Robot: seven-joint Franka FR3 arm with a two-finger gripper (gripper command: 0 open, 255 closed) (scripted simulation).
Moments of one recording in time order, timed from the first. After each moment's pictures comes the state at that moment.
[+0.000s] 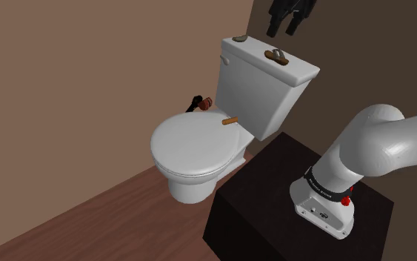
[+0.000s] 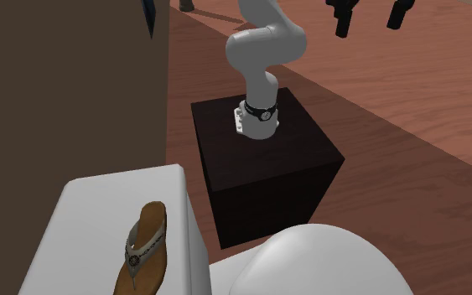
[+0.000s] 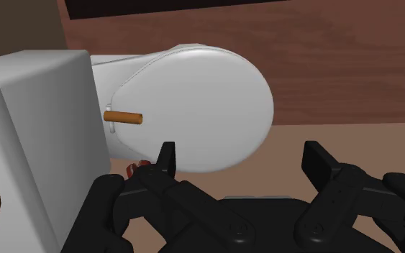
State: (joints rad) arm 0.02 -0.82 0.03 -2.27 0.07 1.58 0.13
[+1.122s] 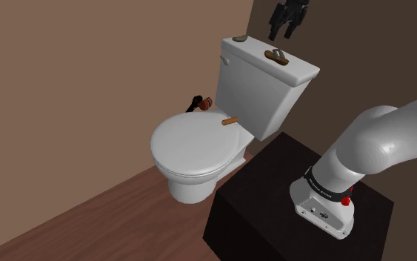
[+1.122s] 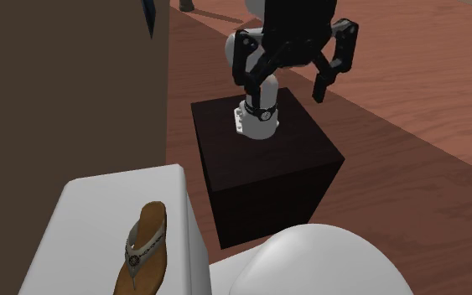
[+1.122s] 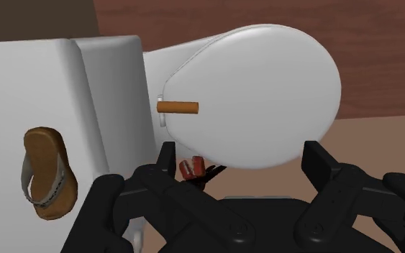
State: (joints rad) arm -0.07 -0.52 -0.23 -2.19 -0.06 1.75 -0.13
